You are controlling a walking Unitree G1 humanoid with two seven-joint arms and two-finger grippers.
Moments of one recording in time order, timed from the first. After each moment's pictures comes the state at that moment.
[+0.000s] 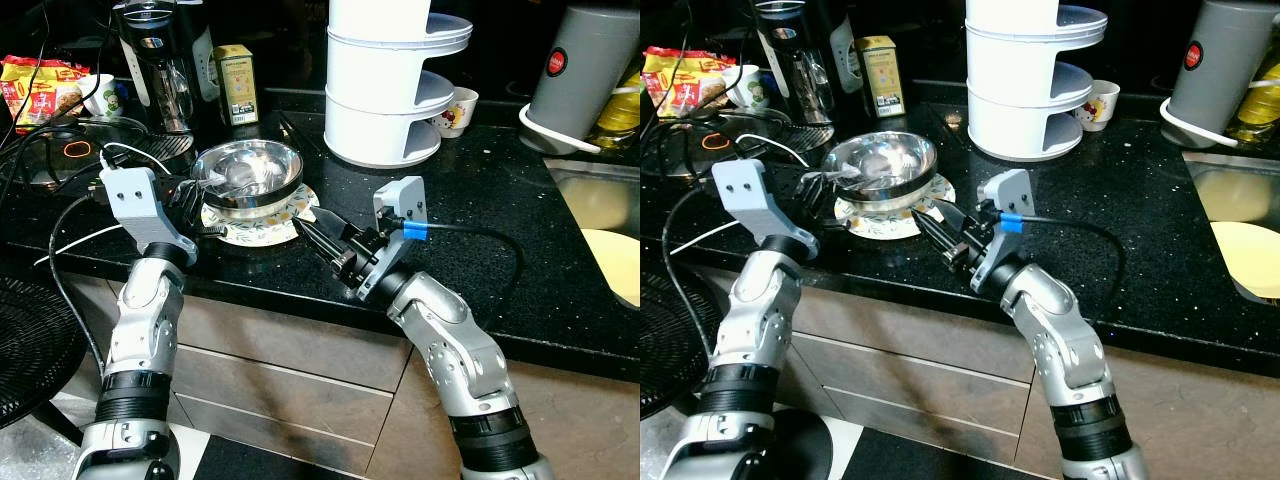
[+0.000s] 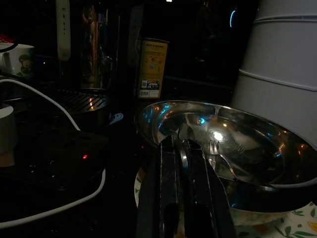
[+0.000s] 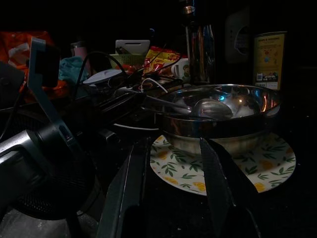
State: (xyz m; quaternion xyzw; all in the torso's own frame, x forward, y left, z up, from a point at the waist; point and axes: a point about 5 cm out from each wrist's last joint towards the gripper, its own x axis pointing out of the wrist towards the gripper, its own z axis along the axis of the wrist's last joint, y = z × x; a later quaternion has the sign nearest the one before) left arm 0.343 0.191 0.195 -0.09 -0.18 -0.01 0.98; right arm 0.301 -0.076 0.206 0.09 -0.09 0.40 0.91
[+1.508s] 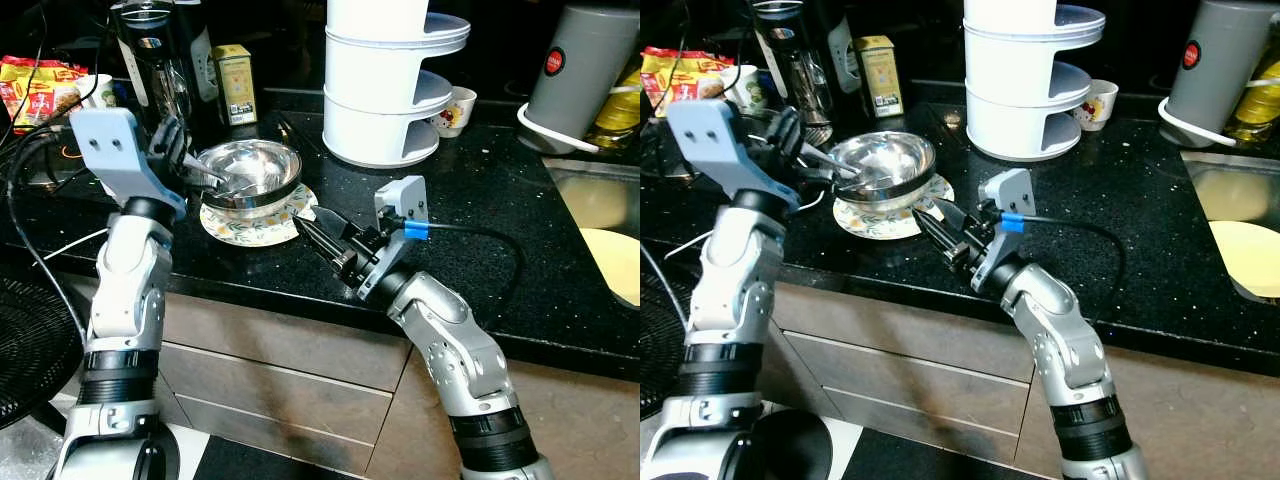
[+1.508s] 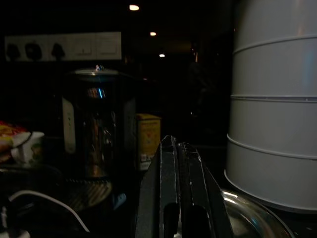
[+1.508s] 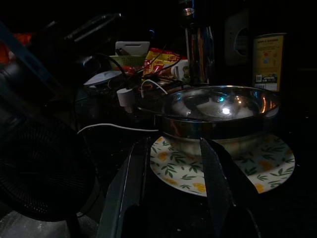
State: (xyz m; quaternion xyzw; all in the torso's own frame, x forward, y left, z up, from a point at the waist) left arm 0.334 0.191 0.270 -0.03 -0.30 -0.01 0.95; right arm 0.300 -0.075 0.207 0.09 -0.09 0.40 0.91
